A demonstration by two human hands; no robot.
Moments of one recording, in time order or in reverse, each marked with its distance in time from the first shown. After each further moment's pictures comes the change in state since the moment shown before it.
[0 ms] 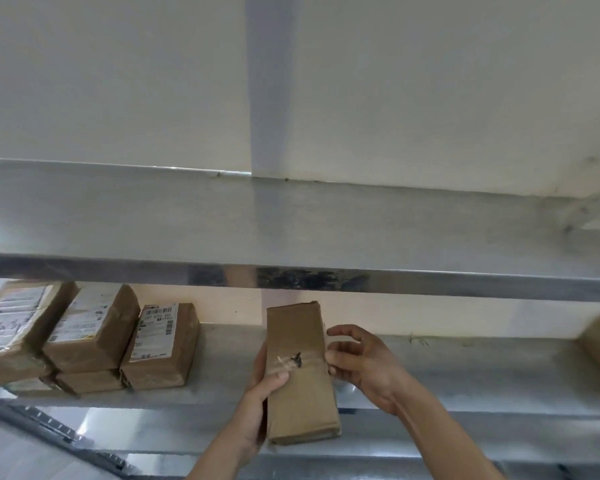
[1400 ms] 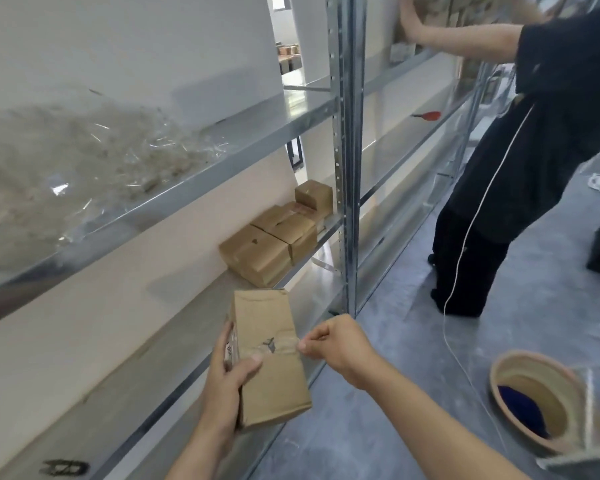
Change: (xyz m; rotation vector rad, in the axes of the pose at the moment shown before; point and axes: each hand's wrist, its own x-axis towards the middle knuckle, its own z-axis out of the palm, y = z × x) left_hand -0.076 -0.260 0.466 0.633 -0.542 0.098; right_hand -0.380 0.055 -0.416 -0.075 0.925 -0.056
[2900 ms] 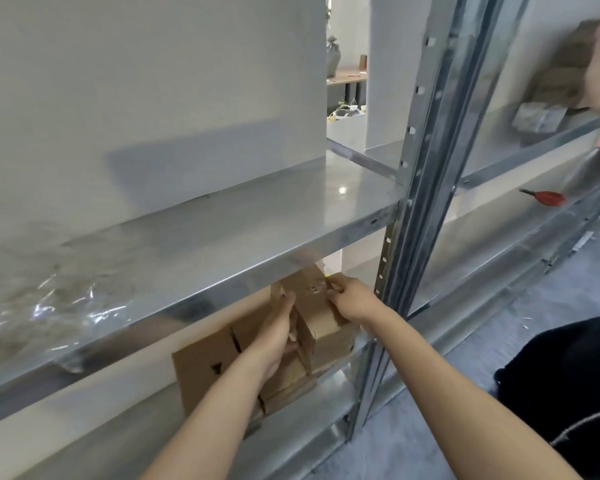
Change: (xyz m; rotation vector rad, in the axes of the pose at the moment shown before) left_hand 0.439 0.073 0.197 -0.046 0.161 -0.298; right_hand 0.442 -0.184 -0.159 -0.592 -0.159 -0.292
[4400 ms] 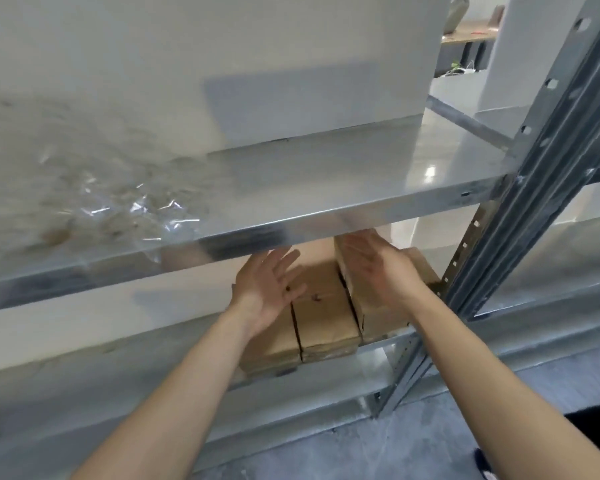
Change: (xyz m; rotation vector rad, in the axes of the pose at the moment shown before) left_hand -0.041 0.002 -0.085 -0.624 0.132 0.138; right_hand -0.006 -0.028 0.025 0.768 -0.223 -0.129
